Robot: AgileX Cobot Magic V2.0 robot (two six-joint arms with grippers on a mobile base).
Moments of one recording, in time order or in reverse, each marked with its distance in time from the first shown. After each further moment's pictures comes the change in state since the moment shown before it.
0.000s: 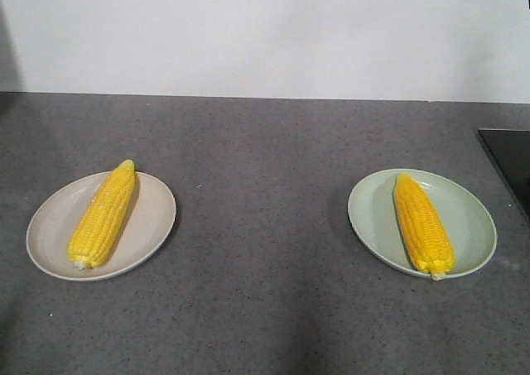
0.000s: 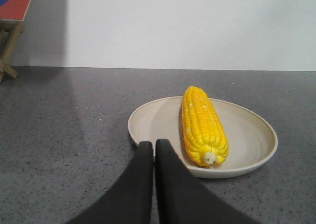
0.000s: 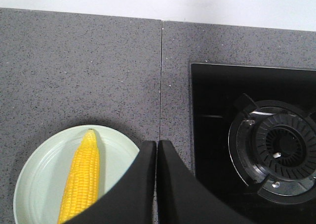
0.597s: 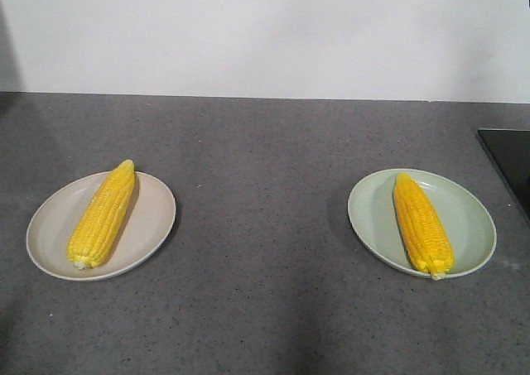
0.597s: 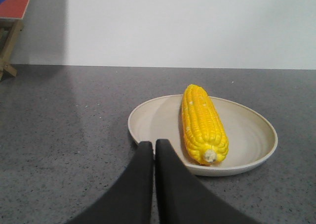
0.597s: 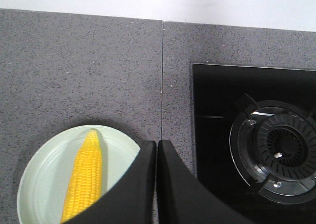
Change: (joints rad) left arm 0.000 0.000 0.000 0.000 0.007 0.000; right arm 0.000 -0.012 0.001 0.009 0.000 0.000
